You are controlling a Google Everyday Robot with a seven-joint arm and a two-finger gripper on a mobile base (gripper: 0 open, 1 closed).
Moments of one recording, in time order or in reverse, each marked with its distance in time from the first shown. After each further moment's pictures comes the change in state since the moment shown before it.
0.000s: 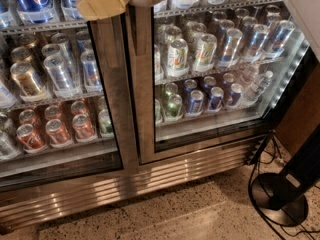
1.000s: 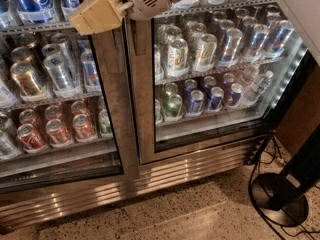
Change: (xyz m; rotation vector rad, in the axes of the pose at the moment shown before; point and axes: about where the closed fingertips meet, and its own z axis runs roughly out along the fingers) arm 0.008 0.027 0.016 -0.065 0.003 -0.001
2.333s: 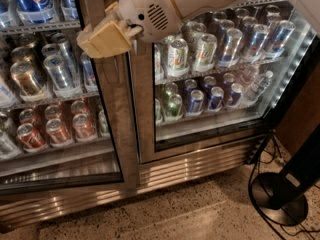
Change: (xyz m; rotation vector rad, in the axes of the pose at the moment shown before) arm 0.031 0.040 -0.010 -0.004 0.100 -0.012
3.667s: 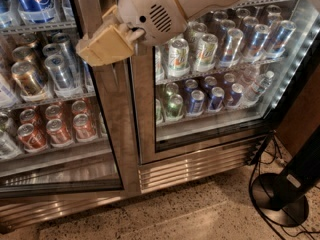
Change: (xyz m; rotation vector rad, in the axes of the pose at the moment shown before) arm -0.005 0.024 -0.005 -0.001 0.028 -0.005
